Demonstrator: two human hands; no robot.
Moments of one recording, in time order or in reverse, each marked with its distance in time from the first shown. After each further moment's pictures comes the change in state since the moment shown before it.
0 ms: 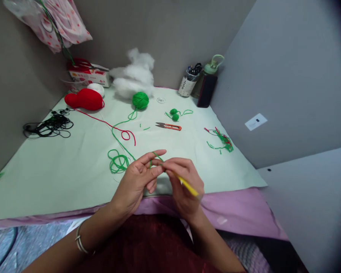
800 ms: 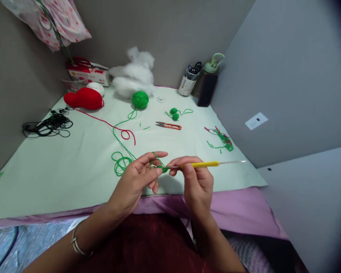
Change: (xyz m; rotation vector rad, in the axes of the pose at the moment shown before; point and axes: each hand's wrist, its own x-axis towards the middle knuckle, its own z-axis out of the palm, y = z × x) left_hand -0.001 -0.001 -0.008 0.156 -0.064 0.083; right_hand 0.006 -0.002 -0.012 0.441 0.022 0.340
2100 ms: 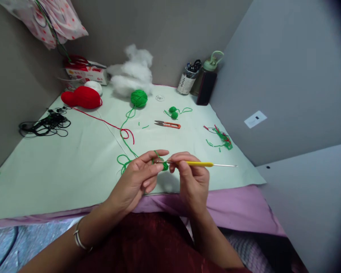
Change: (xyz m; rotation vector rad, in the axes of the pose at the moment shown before) left_hand 0.005 0.006 0.006 -0.190 0.001 -0.125; right_hand 0.006 0.004 0.006 -0.078 0.058 -0.054
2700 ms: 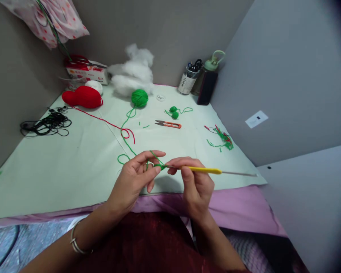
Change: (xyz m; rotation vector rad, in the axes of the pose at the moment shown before) left_hand -0.006 -0.006 -0.008 0.296 0.070 0.173; right_hand -0.008 -0.008 -0.006 -0.190 -0.083 -0.112
